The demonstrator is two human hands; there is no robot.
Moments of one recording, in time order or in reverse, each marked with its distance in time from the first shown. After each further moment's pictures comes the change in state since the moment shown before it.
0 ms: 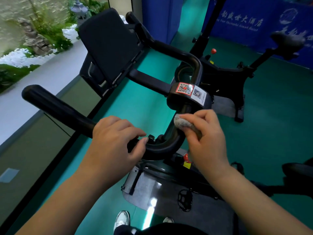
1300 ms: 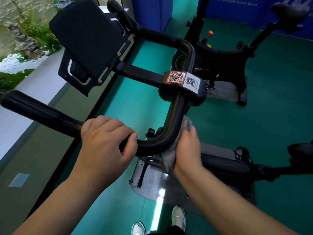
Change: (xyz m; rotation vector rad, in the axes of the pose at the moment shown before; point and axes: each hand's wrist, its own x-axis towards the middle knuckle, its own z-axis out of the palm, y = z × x) left_hand -0.001 0.003 0.005 0.136 0.061 0.023; right_hand -0.019 -0.021 0.047 0.934 0.196 1.152
